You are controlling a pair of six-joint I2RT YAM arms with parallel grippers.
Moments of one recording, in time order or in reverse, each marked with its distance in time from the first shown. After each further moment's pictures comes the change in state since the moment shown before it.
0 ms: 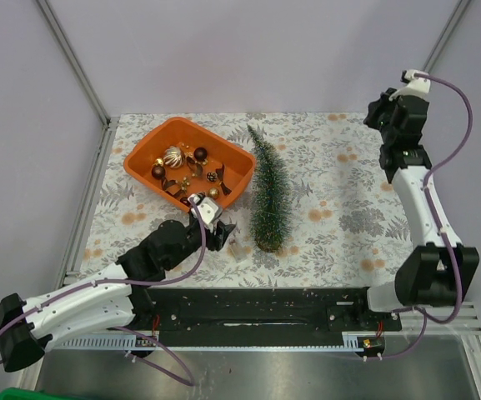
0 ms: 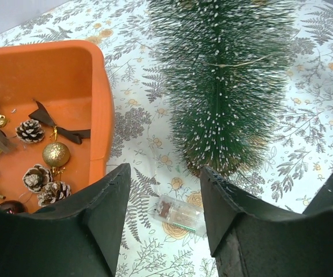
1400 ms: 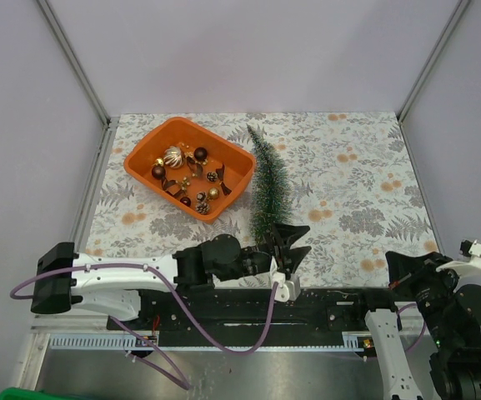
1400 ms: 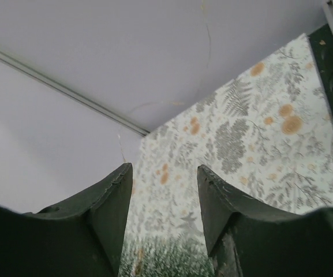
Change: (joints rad) left arm -0.424 0.459 0.364 0.307 0.199 0.881; right arm 0.008 -1.184 -0.004 -1.350 -0.045 0.232
